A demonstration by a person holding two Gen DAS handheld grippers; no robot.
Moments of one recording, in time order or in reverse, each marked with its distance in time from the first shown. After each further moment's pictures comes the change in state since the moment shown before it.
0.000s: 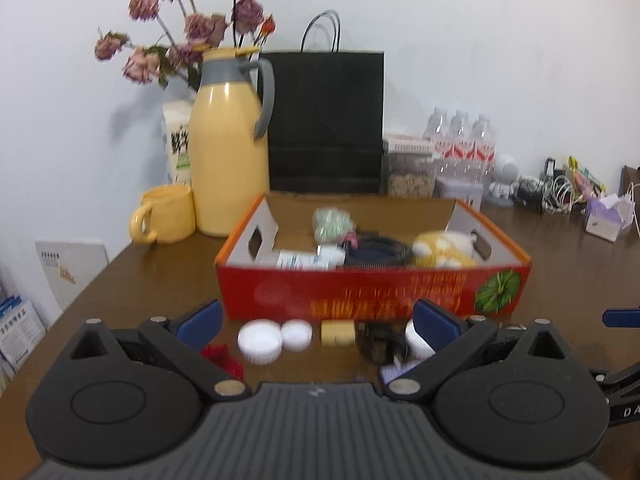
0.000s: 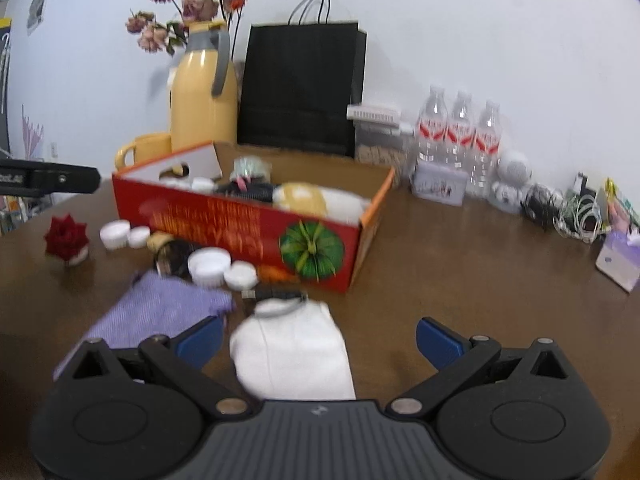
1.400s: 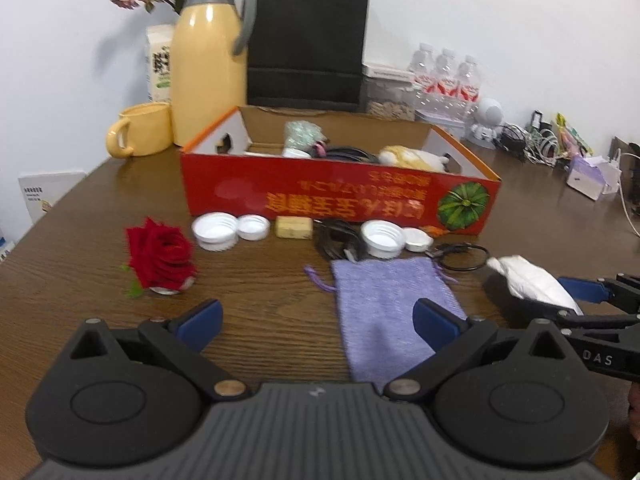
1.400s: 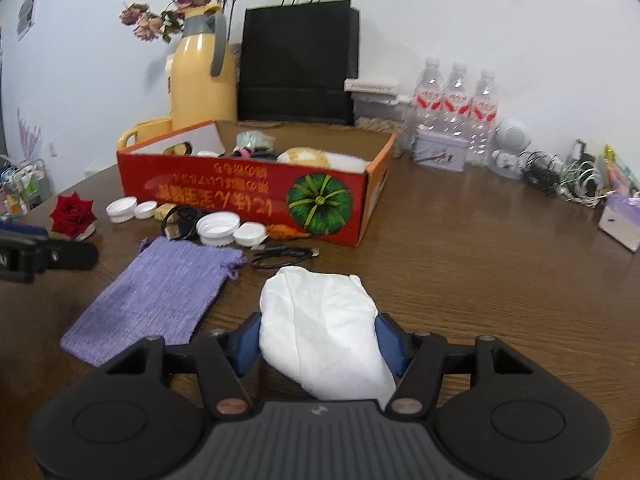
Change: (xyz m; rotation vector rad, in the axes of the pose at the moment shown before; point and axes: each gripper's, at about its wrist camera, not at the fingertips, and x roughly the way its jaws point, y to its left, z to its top) left arm -0.002 -0.032 -0.043 -0.047 0.186 -0.062; right arm -0.005 0.005 -0.024 0.050 0.024 0.005
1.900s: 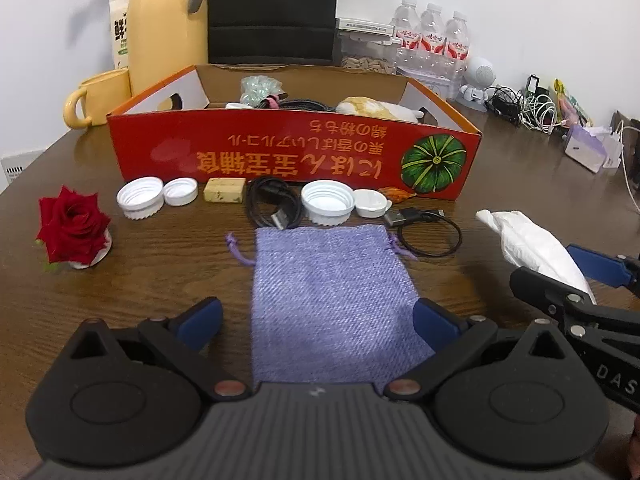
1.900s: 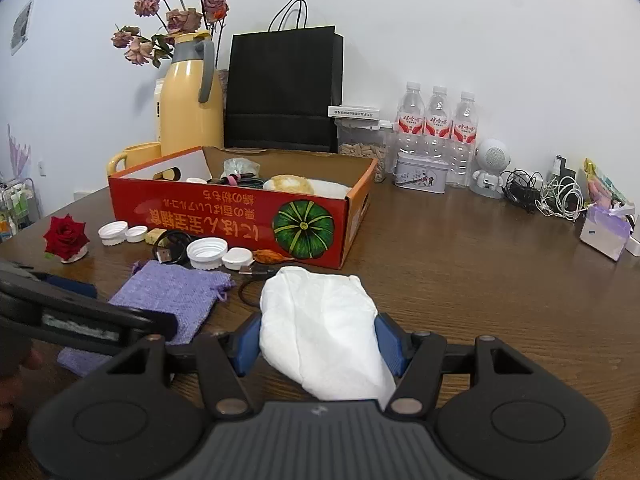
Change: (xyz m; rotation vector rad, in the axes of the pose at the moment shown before) left arm 0.044 -0.048 -0.006 0.008 0.096 0.003; right arm -0.013 -0.004 -0.001 0.013 -0.073 -0.036
